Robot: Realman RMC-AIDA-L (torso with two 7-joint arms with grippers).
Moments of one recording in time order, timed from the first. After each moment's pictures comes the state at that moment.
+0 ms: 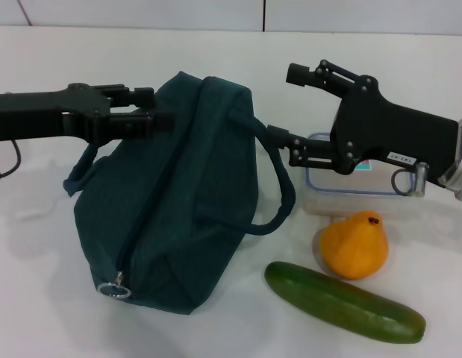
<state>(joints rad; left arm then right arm) -0.43 -2.06 0.69 1.05 1.93 1.75 -1.86 0.52 2.00 -1.63 -0.59 -0.84 -1.40 0.89</state>
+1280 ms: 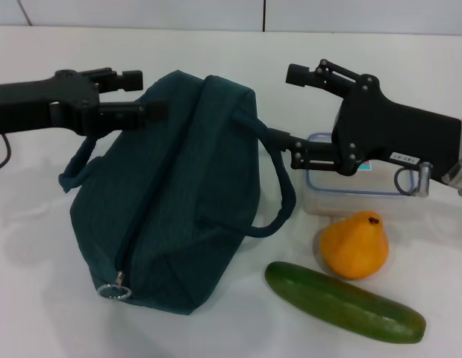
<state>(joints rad) -0.38 -2.07 0.71 1.12 1.84 1.74 -1.86 0.52 1.99 -1.63 -0.60 -0.86 -1.41 0.89</state>
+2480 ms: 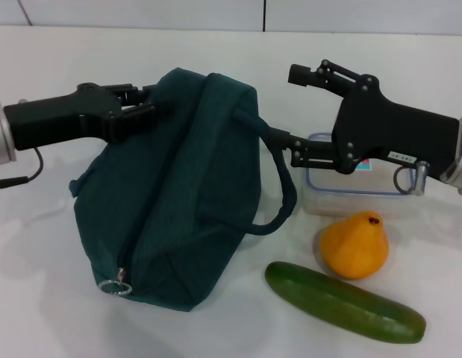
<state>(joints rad) -0.41 -2.09 0.71 0.90 1.83 1.59 -1.65 0.52 1.99 -1.62 -0.60 -0.88 -1.38 0.86</state>
